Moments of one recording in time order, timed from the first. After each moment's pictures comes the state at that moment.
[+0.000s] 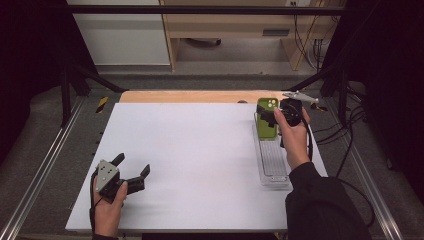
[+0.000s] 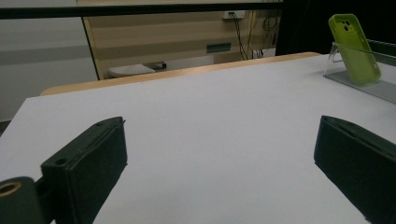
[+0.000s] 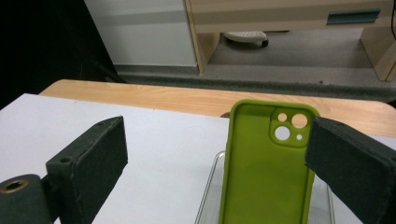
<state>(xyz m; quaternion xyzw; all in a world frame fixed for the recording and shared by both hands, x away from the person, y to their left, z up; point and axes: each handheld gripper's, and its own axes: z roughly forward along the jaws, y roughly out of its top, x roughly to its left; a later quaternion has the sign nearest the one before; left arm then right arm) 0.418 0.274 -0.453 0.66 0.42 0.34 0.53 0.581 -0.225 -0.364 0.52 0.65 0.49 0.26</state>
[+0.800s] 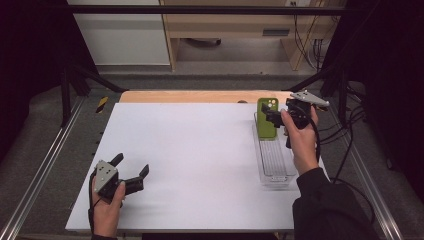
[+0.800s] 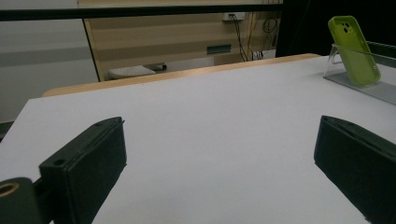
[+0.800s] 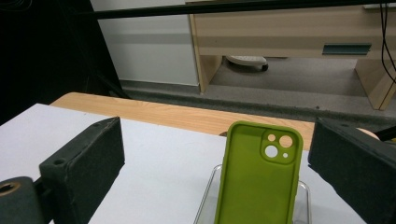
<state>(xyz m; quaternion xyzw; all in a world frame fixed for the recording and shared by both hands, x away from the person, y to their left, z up) 0.416 0.277 -0.452 0.66 0.41 0.34 0.53 0.560 -0.234 -0.346 0.49 0.64 0.51 0.29</state>
